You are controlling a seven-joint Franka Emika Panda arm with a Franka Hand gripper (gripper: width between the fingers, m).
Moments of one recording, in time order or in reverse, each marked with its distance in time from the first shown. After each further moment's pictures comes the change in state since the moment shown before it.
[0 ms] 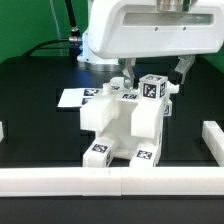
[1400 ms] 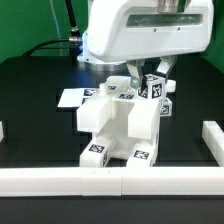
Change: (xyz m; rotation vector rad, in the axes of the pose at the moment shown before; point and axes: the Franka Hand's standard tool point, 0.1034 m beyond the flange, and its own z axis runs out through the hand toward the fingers) arm -0.005 0.006 0.002 -0.001 -0.010 0.013
